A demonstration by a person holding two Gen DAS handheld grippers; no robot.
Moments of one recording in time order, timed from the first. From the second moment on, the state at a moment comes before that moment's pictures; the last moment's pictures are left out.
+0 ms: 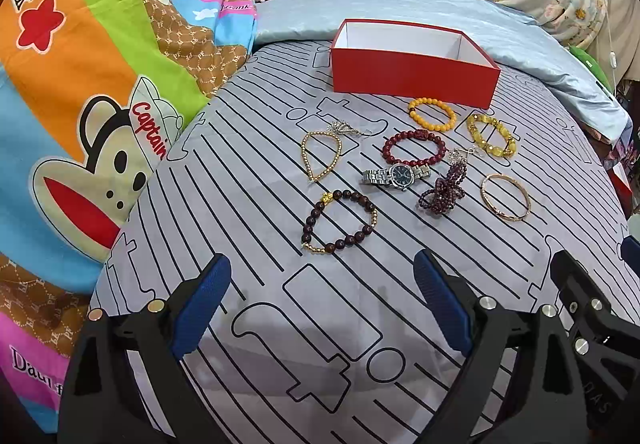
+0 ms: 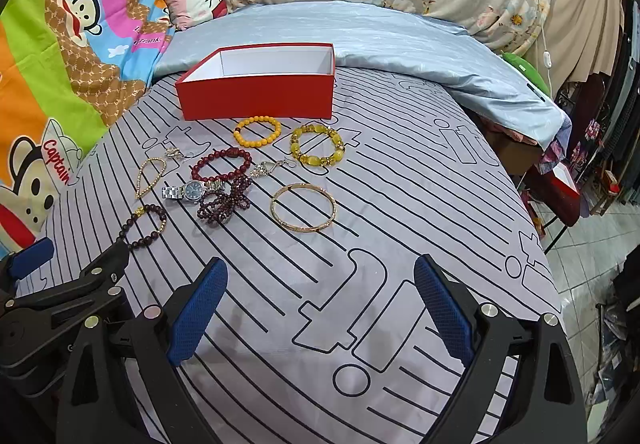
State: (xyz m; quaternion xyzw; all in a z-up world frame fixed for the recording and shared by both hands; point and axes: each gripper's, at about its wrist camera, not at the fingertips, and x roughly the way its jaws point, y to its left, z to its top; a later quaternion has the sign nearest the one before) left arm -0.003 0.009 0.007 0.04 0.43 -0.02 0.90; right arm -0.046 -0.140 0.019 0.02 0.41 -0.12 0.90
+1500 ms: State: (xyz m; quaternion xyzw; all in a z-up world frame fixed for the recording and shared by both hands) left arm 0.000 0.010 0.006 0.04 0.43 -0.02 0.90; right arm -0.046 -0.139 0.021 0.01 0.41 -0.13 0.90
